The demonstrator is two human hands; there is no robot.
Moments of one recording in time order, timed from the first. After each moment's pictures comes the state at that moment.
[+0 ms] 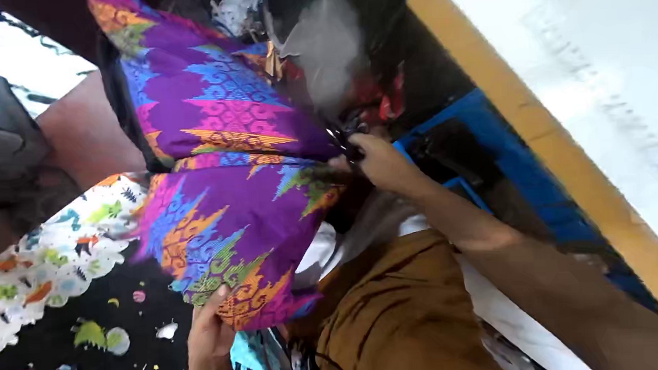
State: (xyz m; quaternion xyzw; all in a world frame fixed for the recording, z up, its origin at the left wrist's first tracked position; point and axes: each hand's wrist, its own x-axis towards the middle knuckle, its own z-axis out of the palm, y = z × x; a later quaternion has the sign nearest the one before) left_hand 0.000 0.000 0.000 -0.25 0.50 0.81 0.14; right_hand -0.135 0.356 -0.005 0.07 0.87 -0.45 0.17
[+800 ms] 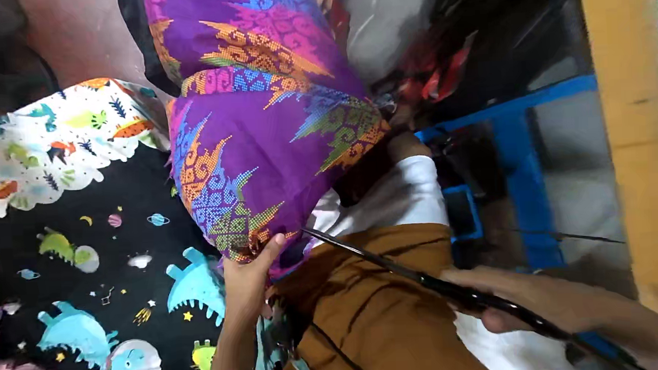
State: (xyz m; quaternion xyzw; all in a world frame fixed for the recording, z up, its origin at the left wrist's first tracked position) left_hand 0.029 0.078 0.008 -0.34 0.64 0.69 0.07; right_hand 0.001 0.425 0.070 -0.02 0.61 -0.40 0.68
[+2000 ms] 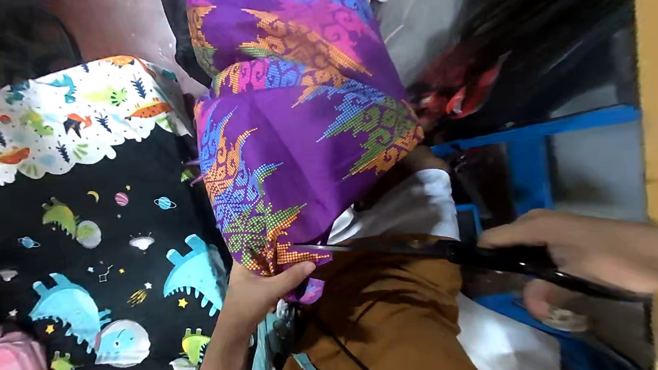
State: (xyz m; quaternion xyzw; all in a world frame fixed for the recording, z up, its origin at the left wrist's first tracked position) left_hand 0.041 0.060 0.034 -0.19 0.61 0.76 0.10; right_hand -0.075 0.439 0.079 -0.20 0.75 -0.28 0.57
